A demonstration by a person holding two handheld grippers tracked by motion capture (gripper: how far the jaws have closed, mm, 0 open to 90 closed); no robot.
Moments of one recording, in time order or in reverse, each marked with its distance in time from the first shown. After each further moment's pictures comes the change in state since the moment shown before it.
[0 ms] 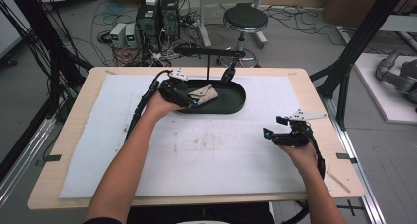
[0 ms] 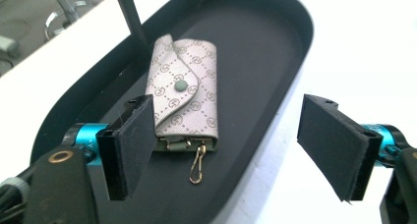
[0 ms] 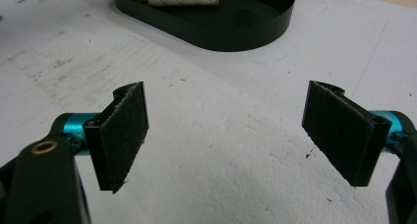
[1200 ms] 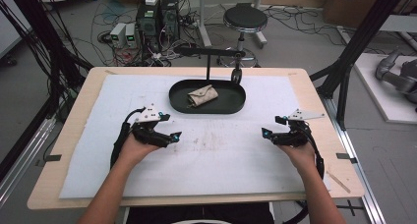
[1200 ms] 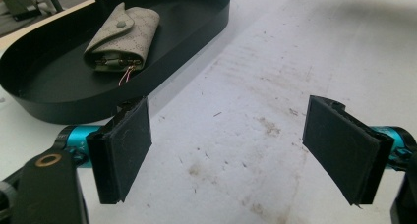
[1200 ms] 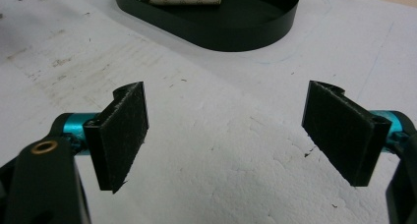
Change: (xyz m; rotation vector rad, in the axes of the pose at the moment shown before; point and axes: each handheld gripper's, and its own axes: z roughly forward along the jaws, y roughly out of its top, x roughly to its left) left arm -0.077 -0.097 -0.072 -0.161 0.009 -0.014; right arm 0.000 0.000 0.004 0.001 0.007 -0.007
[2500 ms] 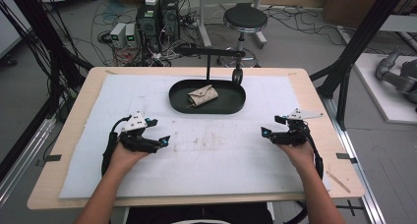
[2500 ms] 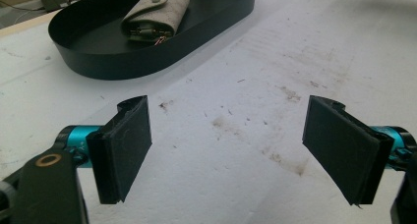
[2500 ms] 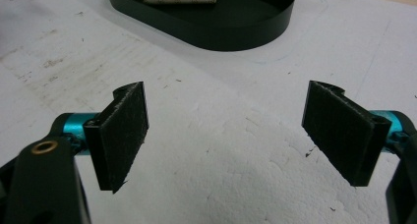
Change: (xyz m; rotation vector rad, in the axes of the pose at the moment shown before) left arm 0.006 -0.030 -0.021 -0.028 0.075 -0.049; right arm -0.001 0.000 0.004 0.004 -0.012 0.004
